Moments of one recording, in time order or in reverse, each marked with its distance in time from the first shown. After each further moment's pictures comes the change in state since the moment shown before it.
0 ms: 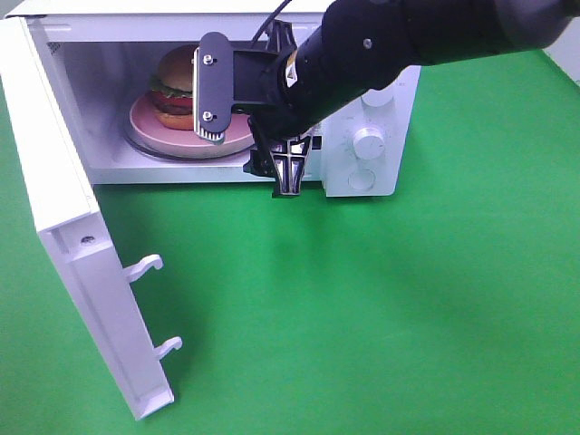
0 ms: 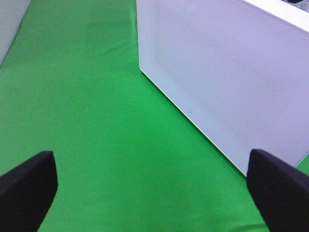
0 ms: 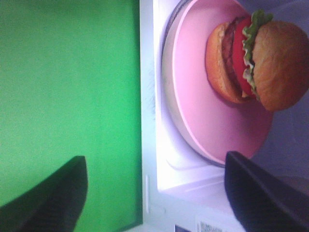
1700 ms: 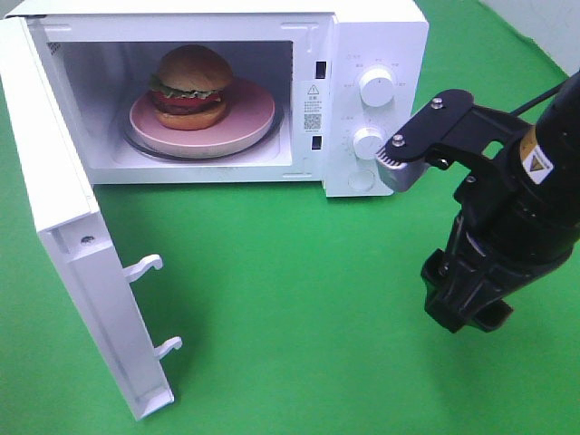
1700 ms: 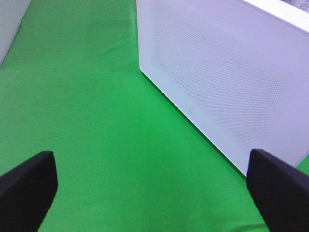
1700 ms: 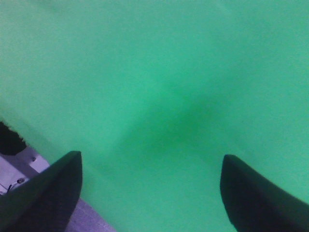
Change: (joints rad) left arm 0.000 0.000 0.000 0.000 0.000 0.000; right arm 0.000 -0.555 0.475 0.012 0.630 0.904
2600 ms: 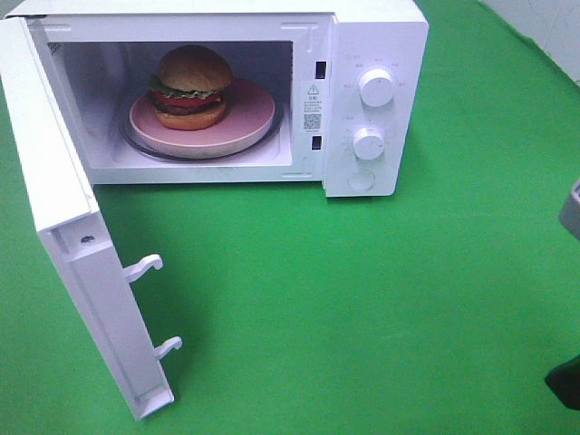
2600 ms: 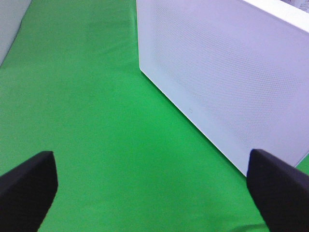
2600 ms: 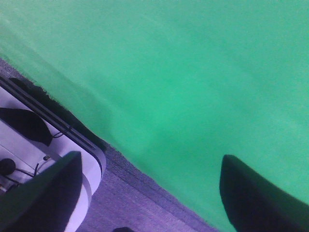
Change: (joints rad) left arm 0.000 0.000 0.000 0.000 0.000 0.000; right arm -0.041 -0.484 0.255 0.054 0.107 0.072
